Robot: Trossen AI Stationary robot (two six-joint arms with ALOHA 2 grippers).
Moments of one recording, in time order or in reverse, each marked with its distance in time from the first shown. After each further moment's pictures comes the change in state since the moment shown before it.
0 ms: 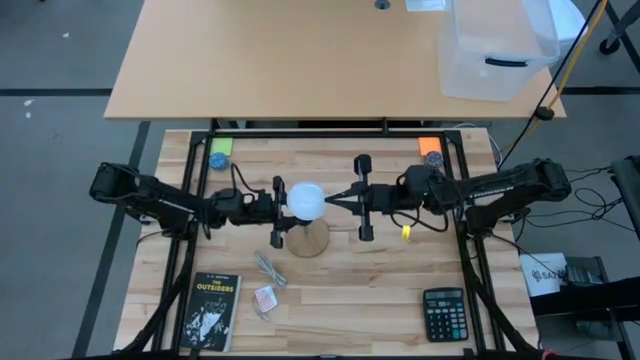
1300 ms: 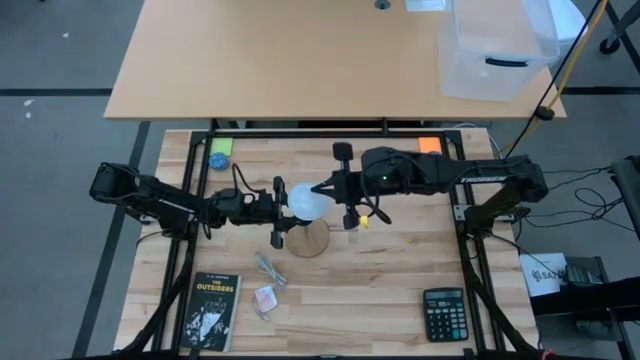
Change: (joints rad) left arm 0.000 0.000 0.000 -0.012 0.008 -0.002; right arm -0.040 0.207 0.548 -0.860 0.104 -0.101
